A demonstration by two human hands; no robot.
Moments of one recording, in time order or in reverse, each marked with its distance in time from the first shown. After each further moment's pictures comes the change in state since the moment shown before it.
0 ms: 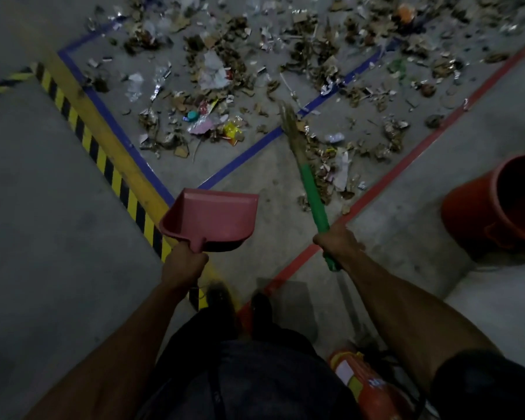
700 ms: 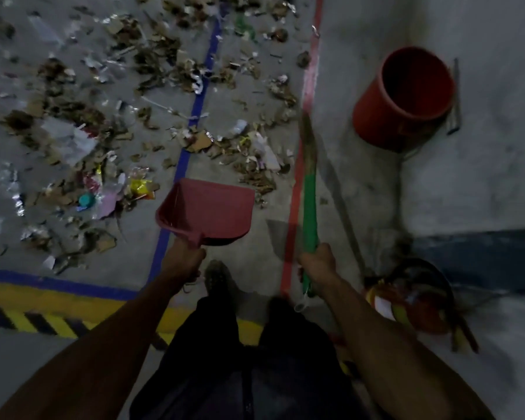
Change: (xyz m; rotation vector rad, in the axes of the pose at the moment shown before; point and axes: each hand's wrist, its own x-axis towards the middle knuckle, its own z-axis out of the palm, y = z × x) left_hand 0.206 0.166 -0.021 0.378 -0.531 0.290; right_hand 0.002 -0.076 0.065 0.874 0.392 0.592
